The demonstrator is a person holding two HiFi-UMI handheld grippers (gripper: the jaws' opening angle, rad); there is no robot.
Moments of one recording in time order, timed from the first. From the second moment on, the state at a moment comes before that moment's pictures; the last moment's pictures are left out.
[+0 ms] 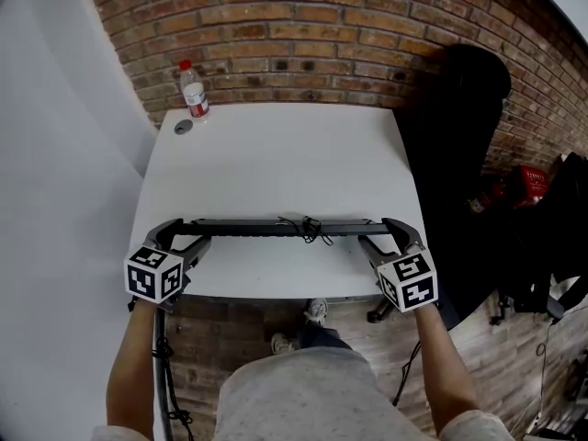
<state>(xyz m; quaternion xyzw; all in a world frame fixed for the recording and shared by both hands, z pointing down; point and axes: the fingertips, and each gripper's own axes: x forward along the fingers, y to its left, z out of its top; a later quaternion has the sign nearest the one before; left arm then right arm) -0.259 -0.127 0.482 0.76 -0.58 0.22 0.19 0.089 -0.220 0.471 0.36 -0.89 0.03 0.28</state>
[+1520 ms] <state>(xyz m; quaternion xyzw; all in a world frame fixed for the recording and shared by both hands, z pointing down) -0.241 -0.074 0.560 0.73 -0.54 0.39 0.14 0.108 -0.166 0.542 0.33 -0.82 -0.10 0.46</state>
